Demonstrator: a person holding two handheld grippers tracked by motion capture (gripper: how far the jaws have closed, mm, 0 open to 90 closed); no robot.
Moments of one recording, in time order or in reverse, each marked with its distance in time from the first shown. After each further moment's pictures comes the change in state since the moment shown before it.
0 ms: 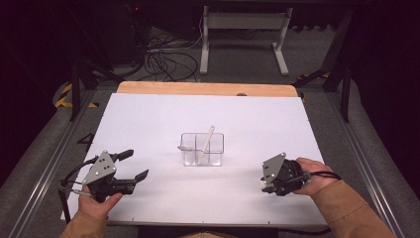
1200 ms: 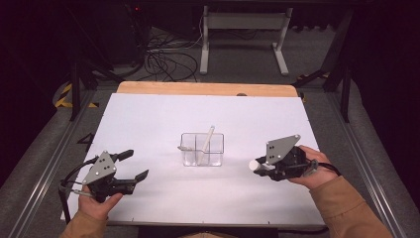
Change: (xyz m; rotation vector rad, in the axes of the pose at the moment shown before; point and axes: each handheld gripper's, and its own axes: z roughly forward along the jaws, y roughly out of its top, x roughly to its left) left arm 0.000 0.000 0.000 0.000 0.001 0.002; right arm -0.015 0.021 -0.042 -0.247 -0.133 0.085
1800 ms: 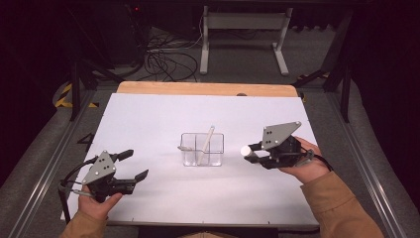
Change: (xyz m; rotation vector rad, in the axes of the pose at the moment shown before) left arm 0.000 0.000 0.000 -0.001 -0.002 -0.003; right arm -0.016 0.023 -0.004 -0.125 -0.060 0.082
